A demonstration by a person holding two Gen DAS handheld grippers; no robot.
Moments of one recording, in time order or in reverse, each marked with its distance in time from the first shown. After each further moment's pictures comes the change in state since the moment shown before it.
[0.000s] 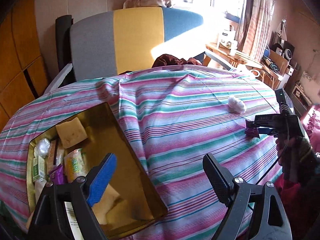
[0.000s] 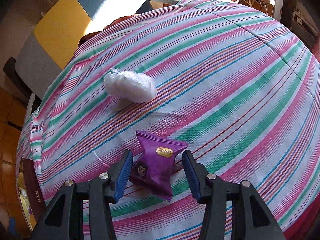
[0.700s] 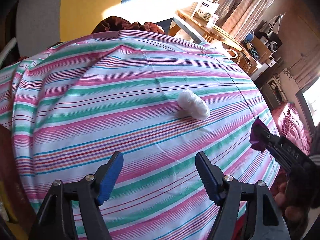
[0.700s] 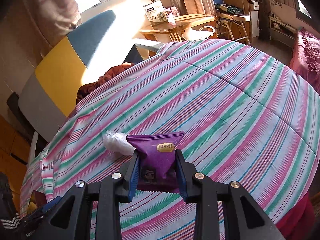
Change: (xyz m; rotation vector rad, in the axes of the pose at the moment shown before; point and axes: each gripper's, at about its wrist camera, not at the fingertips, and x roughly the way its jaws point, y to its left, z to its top) left arm 0.156 -0.132 0.087 -0.070 0.295 -0.283; right arm -0.079 -0.034 0.021 0.127 -0.301 0.014
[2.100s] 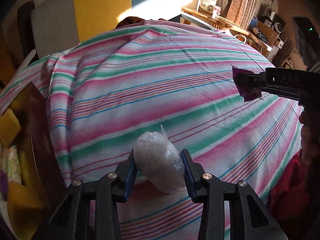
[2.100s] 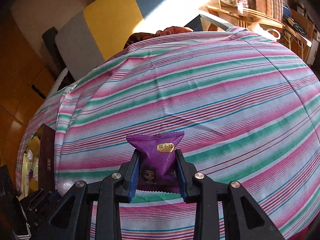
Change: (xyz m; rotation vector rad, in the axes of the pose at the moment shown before) left arm -0.025 0.049 -0.120 0.123 -0.059 0.192; right arm 0.038 0.079 -0.058 -0.410 0.234 0.184
